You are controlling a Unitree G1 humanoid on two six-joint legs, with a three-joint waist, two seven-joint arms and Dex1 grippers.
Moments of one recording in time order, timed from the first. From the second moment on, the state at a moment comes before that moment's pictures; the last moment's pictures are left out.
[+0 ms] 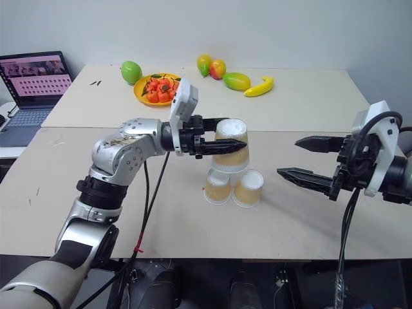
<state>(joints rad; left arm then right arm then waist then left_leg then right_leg) -0.95 0.28 -0.18 0.10 -0.53 0.61 -1.02 -0.20 -1.05 -0.57 -0.49 0.84 0.87 0.99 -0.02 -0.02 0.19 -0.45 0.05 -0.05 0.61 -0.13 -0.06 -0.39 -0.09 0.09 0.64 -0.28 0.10</state>
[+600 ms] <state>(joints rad) -0.94 0.23 -0.22 0.23 -0.40 0.41 -1.11 -0.09 -1.03 -0.66 -0.55 0.89 0.87 0.93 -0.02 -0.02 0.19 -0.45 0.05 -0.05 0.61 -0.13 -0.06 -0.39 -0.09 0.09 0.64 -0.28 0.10</state>
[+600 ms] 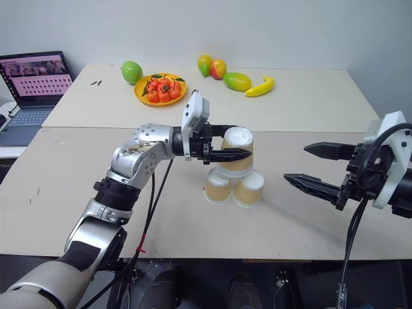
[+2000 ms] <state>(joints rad) -0.90 0.20 -0.22 0.23 -0.36 0.44 -1.13 -0.14 -1.05 -0.63 -0.52 0.89 0.87 0.88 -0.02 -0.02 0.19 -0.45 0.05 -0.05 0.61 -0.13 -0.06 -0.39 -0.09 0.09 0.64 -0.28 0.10</state>
